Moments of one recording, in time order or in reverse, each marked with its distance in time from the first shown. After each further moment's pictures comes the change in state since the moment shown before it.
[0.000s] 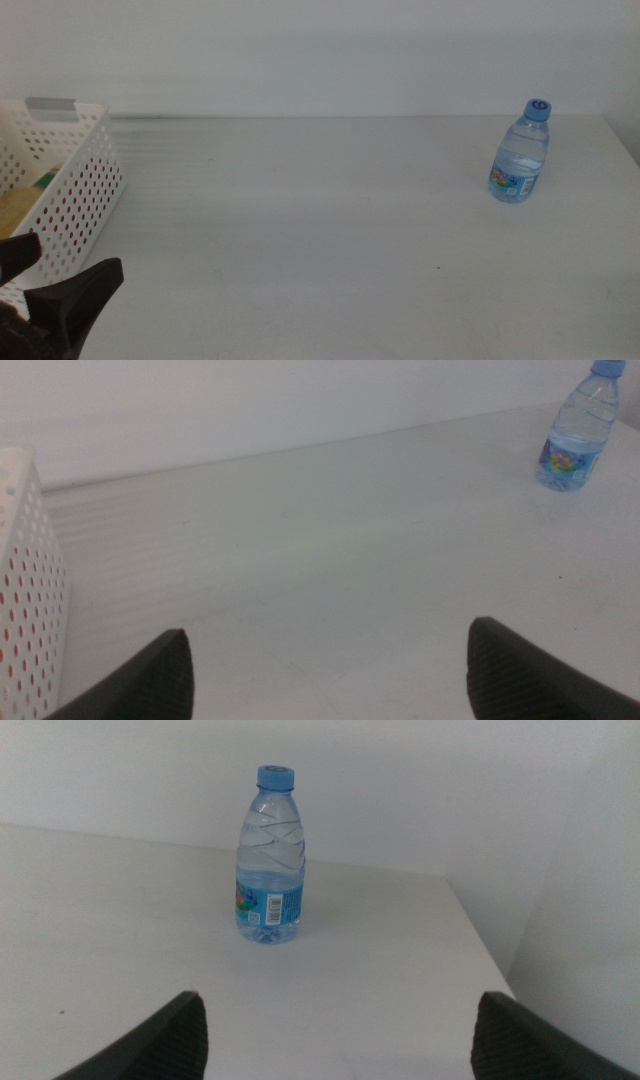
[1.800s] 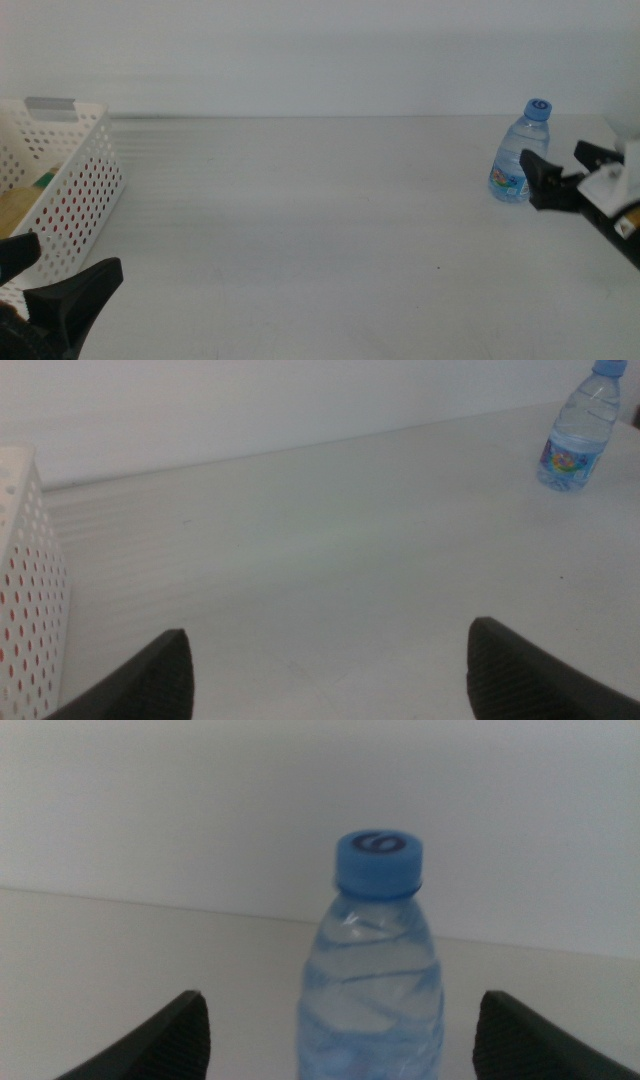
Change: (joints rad) left arm 0.000 0.000 0.000 0.000 0.000 -0.001; right arm 0.005 1.763 -0.559 -0.313 -1.221 0.285
